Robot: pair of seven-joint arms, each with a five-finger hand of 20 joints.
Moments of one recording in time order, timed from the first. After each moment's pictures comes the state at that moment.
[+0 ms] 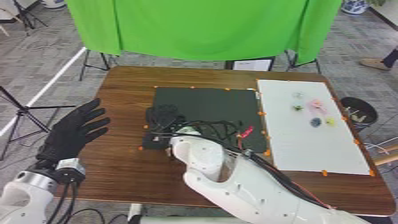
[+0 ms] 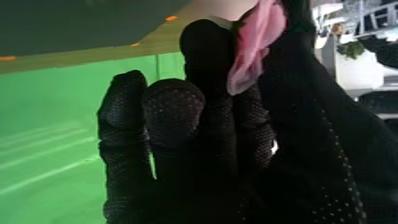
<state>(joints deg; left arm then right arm) 129.6 -48.1 -105.3 -120.3 35.8 0.3 6.2 -60.8 -77.0 28.1 -90.4 -137.0 -5.1 25.5</state>
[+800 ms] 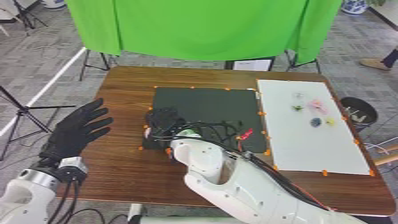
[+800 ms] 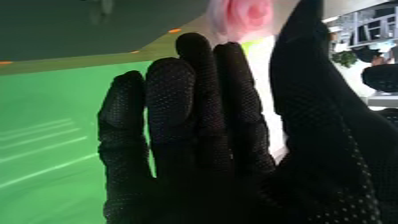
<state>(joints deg) 128.6 -47.6 -104.5 -119.7 35.7 0.0 5.6 -61.4 -77.0 28.2 -89.6 -139.1 -5.7 24.1</state>
